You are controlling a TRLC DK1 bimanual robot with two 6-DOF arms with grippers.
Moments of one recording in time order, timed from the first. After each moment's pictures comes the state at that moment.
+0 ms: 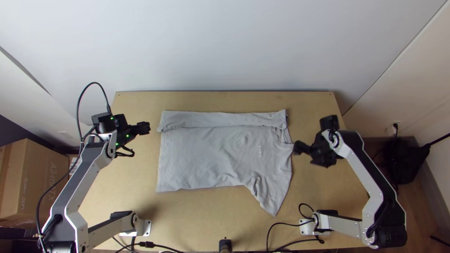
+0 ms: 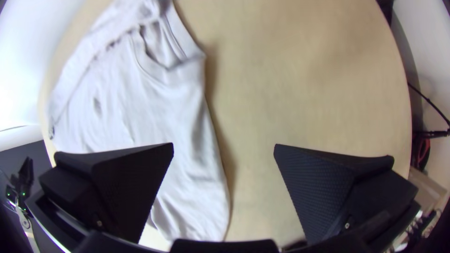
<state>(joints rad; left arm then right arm) 0.12 1.21 0.91 -0.28 0.20 -0.20 0.03 1.35 0.99 -1.01 -0.15 0.44</state>
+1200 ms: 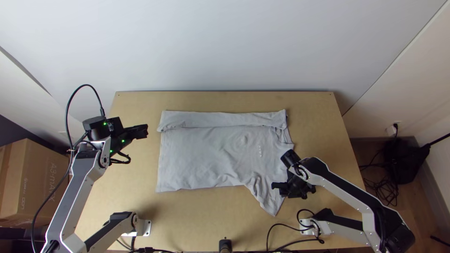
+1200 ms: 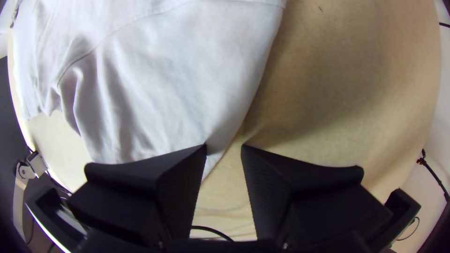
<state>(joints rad) 0.10 1.05 0.91 -0.40 0.21 -0.20 0.52 1.27 0.64 -1.00 -0.17 0.57</state>
